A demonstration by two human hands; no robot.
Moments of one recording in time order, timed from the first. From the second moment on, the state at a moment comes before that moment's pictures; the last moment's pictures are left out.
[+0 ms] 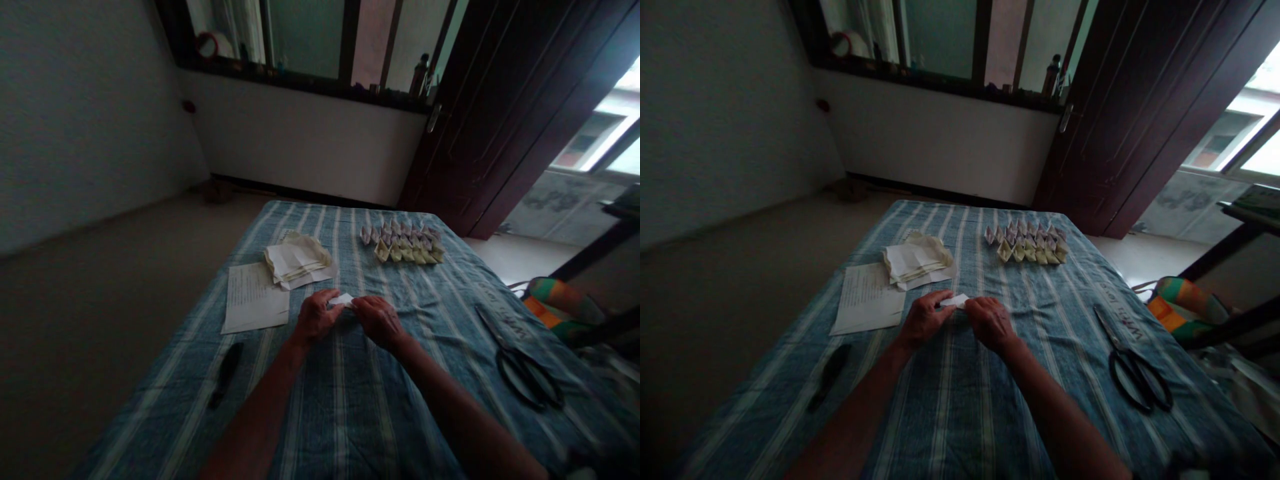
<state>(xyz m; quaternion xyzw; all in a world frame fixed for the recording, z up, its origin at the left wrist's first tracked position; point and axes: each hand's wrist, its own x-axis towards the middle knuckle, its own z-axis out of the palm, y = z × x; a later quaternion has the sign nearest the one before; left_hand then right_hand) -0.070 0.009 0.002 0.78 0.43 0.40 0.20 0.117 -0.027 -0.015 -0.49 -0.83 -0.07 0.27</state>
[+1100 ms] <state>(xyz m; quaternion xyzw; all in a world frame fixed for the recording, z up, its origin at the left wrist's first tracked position) -0.035 -0.056 0.009 0.55 0.55 0.48 0.40 0.069 -0.085 -0.002 -0.65 -0.69 -0.06 0.30</state>
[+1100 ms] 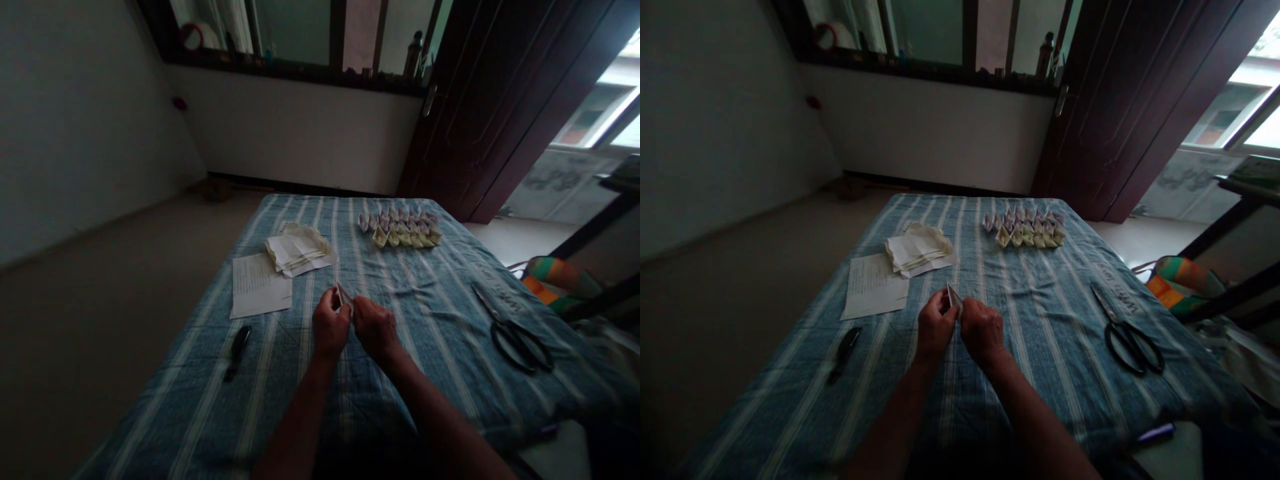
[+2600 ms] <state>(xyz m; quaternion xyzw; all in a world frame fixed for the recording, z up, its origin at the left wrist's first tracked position) -0.068 -0.064 0.014 0.61 0.53 0.38 0.45 0.078 -0.093 0.005 -0.62 -0.47 0.43 0.46</state>
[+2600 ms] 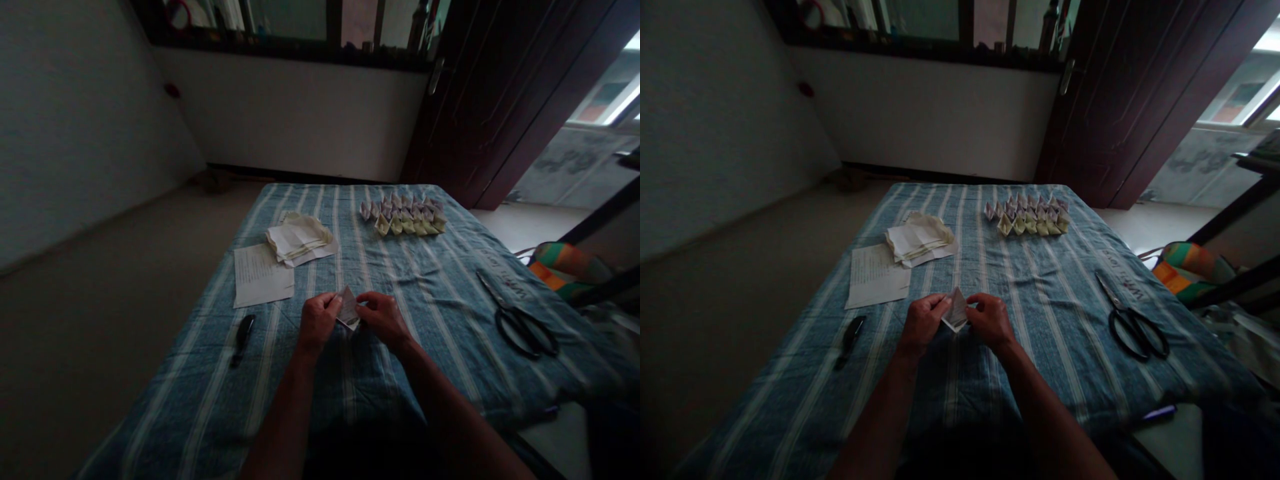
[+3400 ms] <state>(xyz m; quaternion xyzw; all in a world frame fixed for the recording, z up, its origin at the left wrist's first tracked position) -0.070 -0.063 0.021 0.61 0.56 0.34 0.44 0.090 -0.117 0.014 -0.37 -0.77 0.23 0.46</state>
